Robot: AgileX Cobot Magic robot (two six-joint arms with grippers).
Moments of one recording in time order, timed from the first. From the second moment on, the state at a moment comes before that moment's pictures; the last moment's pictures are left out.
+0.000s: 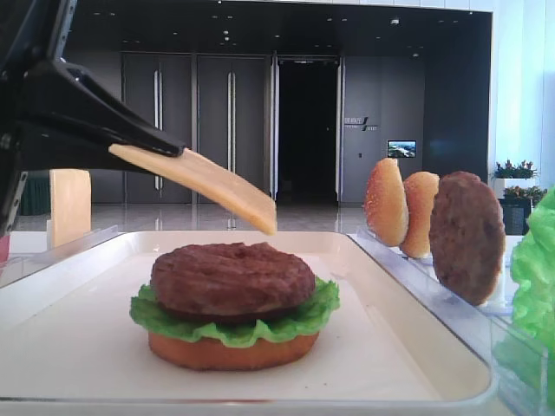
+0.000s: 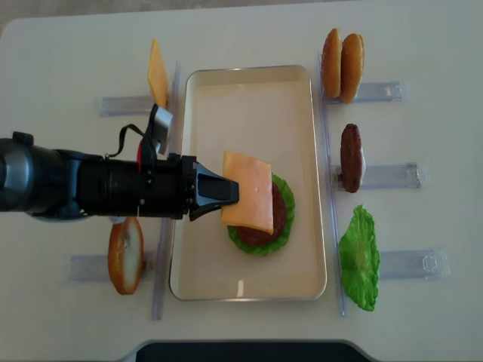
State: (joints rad) left arm -0.21 1.76 -0.56 -1.70 1.07 1.26; right arm 0.00 -0.01 -0.51 0.00 1.14 0.02
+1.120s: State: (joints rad) left arm -0.21 1.80 -0.56 -1.70 1.11 1.38; right arm 0.00 -0.01 -0.51 0.00 1.14 0.02
